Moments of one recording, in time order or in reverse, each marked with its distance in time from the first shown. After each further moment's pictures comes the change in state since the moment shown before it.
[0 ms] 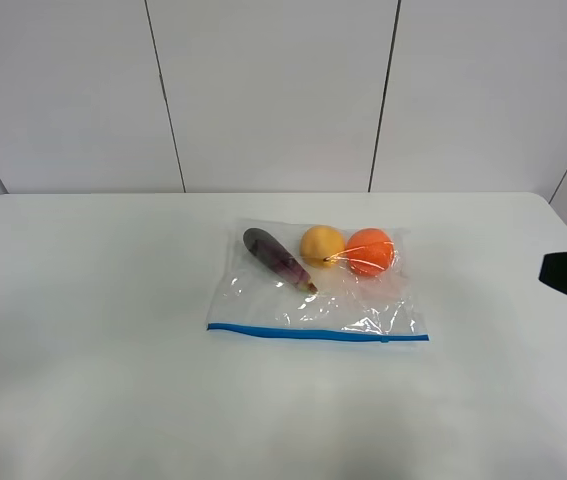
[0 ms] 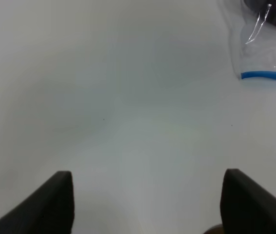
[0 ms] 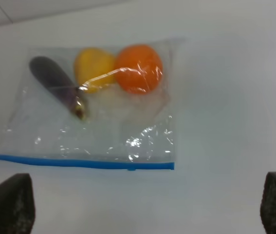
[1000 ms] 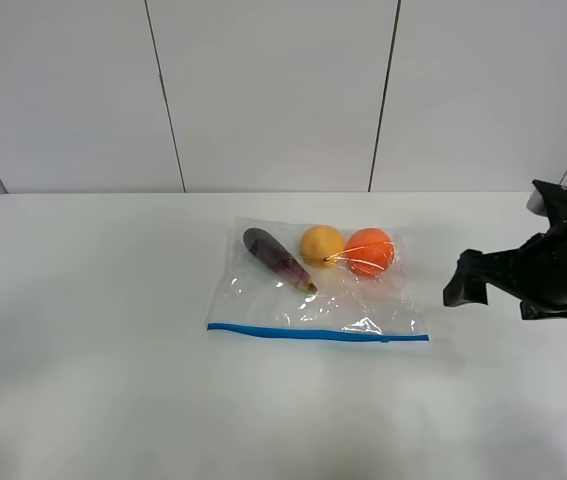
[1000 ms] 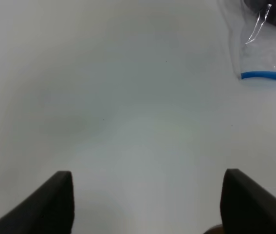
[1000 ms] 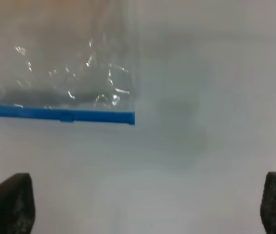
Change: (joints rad) left arm 0.000 0.000 0.000 0.000 0.000 0.000; right arm 0.000 0.782 -0.153 0.025 -0.077 -0.073
